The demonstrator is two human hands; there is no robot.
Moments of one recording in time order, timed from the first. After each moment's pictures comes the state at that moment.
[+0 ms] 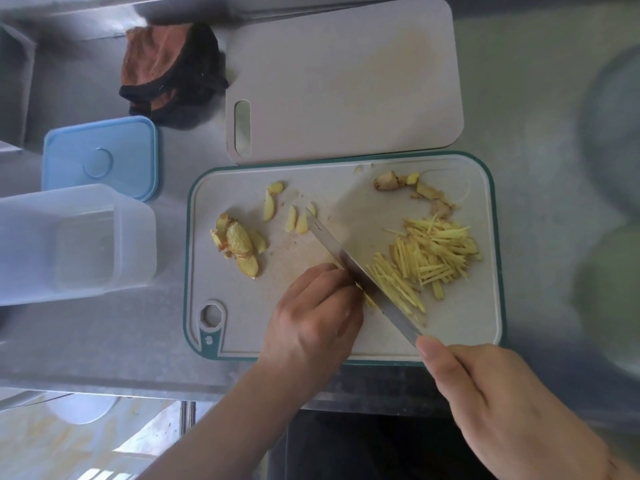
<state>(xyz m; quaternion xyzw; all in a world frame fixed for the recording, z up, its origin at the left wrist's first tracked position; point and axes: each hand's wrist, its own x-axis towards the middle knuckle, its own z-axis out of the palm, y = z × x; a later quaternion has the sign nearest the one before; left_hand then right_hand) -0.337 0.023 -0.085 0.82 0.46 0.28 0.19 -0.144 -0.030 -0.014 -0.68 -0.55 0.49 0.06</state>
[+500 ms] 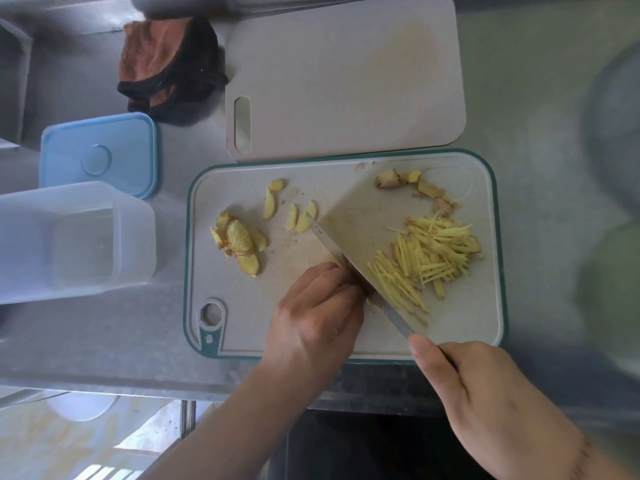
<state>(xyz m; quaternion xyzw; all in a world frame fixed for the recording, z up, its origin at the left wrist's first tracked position) -0.333 0.022 -0.087 0.81 0.46 0.30 0.19 -0.149 -0.029 -0.020 -0.69 -0.53 0.49 0.03</state>
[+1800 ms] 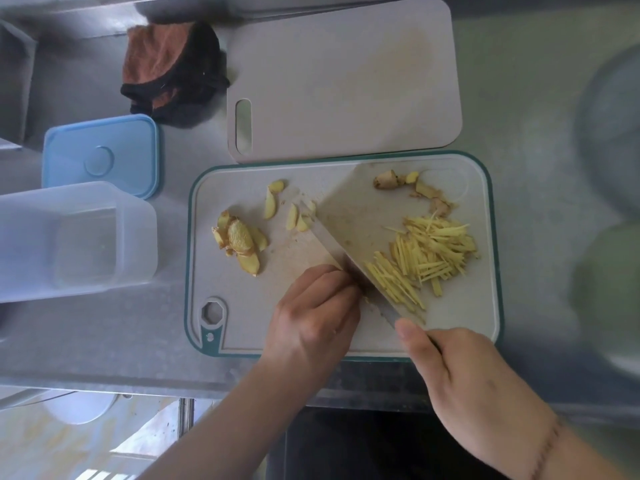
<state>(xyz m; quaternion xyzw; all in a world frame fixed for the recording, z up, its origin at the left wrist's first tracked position) -0.339 0.020 -0.091 0.82 0.45 0.30 0.19 -0.160 -0.020 -0.018 -0.68 -0.52 0.51 0.05</state>
